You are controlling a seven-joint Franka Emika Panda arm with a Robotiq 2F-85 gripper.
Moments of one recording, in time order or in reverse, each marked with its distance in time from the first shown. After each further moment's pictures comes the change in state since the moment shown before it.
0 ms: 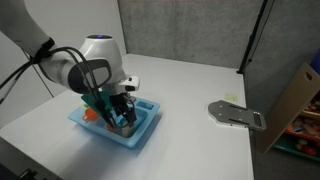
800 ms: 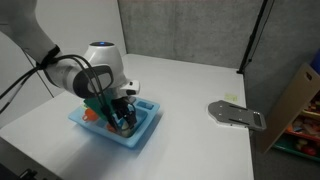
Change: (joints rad) arm -0.004 0.066 0.013 0.033 0.000 0.029 -0.003
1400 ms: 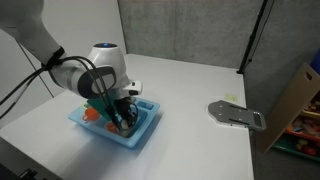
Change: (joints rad) arm -0.007 0.027 0.000 0.030 0.002 0.000 0.000
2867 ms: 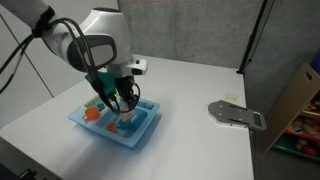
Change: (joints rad) arm -0.071 -0.208 0.025 -0.014 0.117 -0.150 -0.055
